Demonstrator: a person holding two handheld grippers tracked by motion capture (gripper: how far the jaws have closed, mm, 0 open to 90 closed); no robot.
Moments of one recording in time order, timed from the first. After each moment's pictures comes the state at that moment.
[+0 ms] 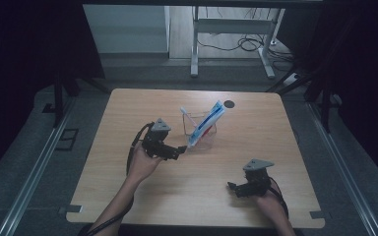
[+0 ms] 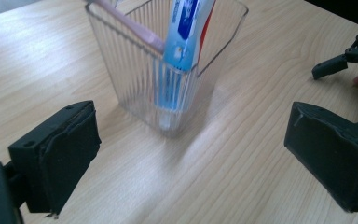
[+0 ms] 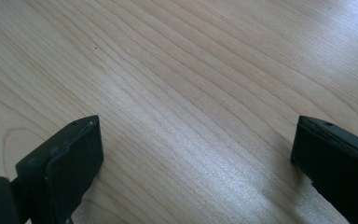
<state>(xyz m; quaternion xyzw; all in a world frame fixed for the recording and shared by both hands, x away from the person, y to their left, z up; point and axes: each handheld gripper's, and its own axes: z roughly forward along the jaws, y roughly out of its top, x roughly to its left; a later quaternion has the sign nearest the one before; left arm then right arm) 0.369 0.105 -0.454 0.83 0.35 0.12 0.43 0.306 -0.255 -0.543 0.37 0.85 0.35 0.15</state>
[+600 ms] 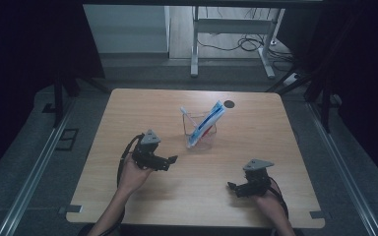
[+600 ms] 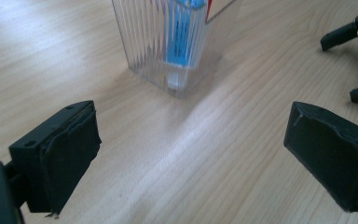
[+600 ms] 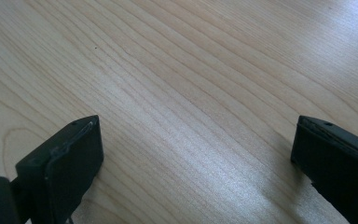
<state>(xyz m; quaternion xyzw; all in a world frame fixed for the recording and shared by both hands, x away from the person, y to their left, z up) 0.340 0.129 -0.476 0.83 0.35 0.13 0.42 0.306 -0.255 -0.543 0.37 0.85 0.35 0.15</state>
